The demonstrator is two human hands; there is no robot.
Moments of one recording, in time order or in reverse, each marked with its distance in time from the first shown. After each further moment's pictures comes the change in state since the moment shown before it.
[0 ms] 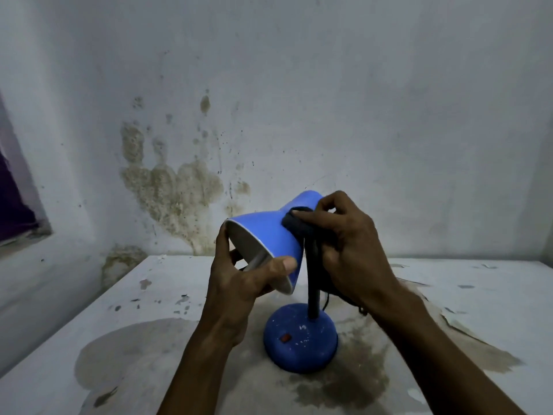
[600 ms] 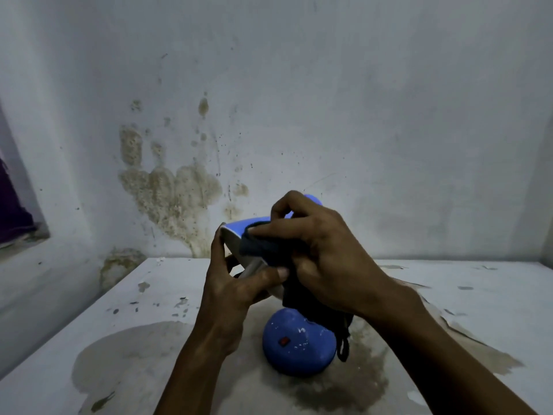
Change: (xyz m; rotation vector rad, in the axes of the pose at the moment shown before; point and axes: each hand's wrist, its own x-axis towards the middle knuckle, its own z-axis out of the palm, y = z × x) left_hand -0.003 -0.002 -0.004 -0.020 -0.042 0.022; right_hand 0.012 -0.048 -0.013 0.116 -0.308 -0.117
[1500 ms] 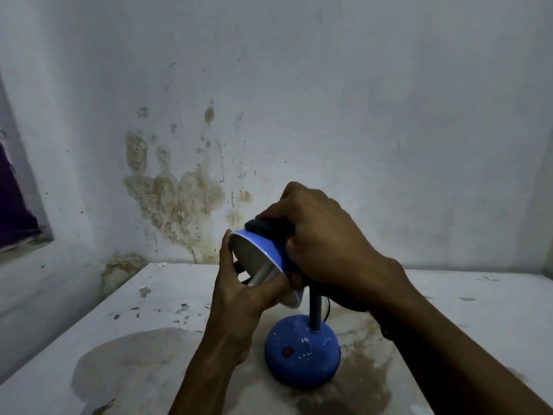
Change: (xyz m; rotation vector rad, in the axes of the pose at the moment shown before) left_hand -0.001 0.000 0.008 0.081 0.046 -0.007; right_hand 0.036 -0.023 -0.010 -0.303 -0.137 0.187
